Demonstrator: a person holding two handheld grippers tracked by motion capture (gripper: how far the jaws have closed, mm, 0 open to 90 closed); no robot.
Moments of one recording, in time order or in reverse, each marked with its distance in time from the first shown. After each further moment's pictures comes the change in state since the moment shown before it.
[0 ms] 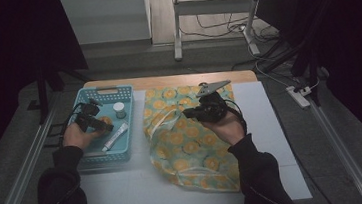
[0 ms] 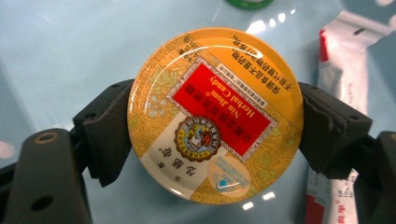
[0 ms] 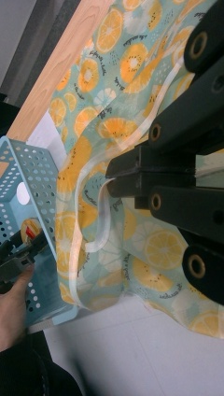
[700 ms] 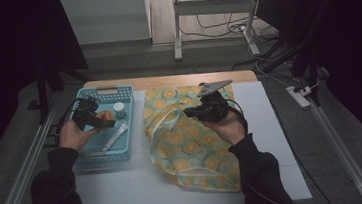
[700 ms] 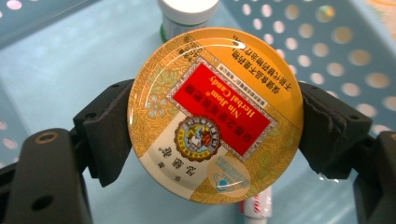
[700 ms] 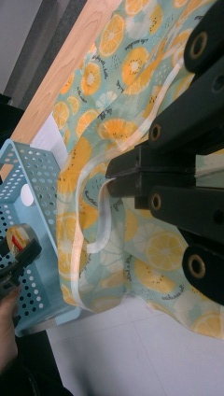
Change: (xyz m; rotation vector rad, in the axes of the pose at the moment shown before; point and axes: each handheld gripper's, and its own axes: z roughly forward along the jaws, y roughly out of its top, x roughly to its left) left arm -0.023 0.000 -0.043 -0.117 -0.060 0.098; right arm -0.001 0.000 -0.004 -0.014 -0.005 -0.001
